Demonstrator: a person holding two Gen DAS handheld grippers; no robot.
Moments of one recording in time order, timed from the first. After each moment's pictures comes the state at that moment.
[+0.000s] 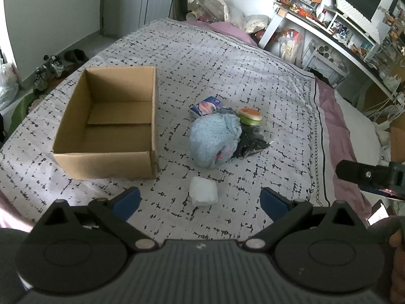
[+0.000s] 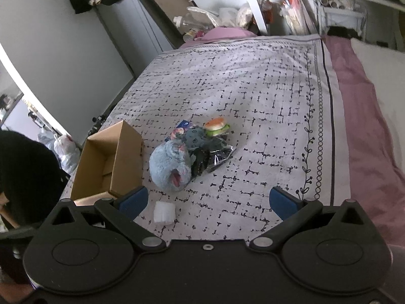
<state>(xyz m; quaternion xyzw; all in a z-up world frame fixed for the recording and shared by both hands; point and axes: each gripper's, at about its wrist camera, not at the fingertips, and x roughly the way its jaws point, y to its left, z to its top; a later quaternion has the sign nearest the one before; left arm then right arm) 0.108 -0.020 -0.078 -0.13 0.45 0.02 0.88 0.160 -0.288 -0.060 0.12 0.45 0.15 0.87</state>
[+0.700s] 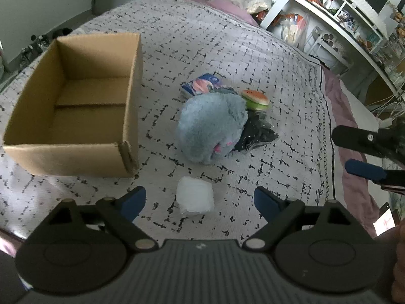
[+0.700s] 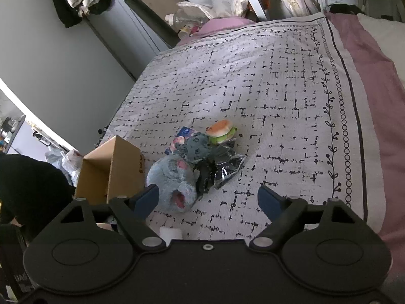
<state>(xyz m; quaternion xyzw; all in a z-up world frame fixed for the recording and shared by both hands) 0.158 -0.024 -0.137 -0.16 0.48 0.00 0.86 0.213 -0.278 -0.100 0.17 0.46 0.16 0.86</state>
